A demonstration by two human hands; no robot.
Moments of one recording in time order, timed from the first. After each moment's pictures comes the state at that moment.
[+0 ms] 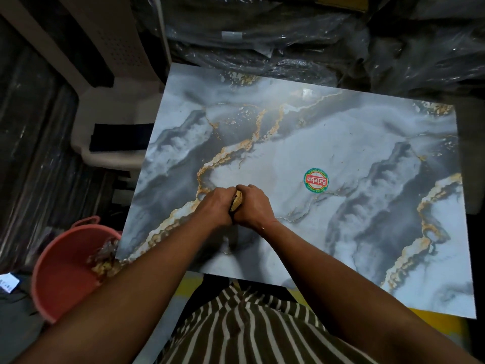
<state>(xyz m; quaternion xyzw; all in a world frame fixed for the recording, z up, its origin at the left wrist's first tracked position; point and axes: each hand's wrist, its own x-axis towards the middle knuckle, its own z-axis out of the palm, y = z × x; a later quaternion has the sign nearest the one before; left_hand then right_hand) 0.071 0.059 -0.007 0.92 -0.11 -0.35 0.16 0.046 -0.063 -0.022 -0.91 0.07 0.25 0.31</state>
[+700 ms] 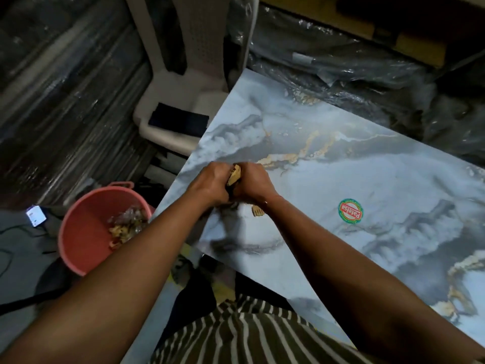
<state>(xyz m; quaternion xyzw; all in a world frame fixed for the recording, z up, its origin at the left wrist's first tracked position) 0.071 0.155 0.044 0.94 0.03 -0.21 0.27 0.102 0.022 0.029 -0.93 -0.10 0.25 0.26</state>
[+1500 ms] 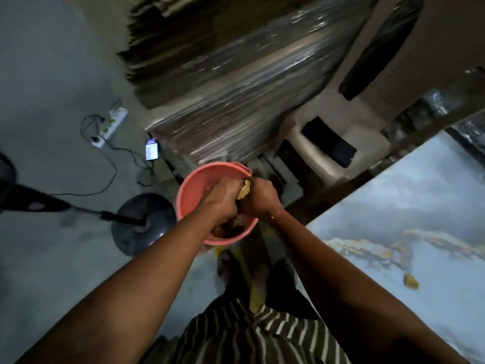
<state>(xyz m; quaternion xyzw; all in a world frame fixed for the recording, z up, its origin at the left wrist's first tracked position) -0.119 0.502 0.012 0.91 0.23 -0.16 0.29 -0.035 0.396 0.029 -0.87 -0.31 0.32 0.20</state>
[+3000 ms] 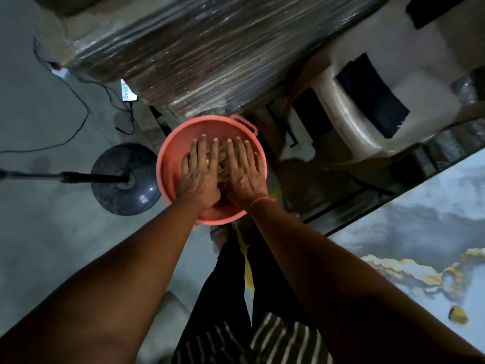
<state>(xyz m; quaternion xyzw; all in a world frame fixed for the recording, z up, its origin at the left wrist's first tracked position) -0.124 0.544 -0.189 0.91 0.34 -0.20 0.14 -0.027 0.445 -0.200 -0.85 -0.44 0.26 0.08</state>
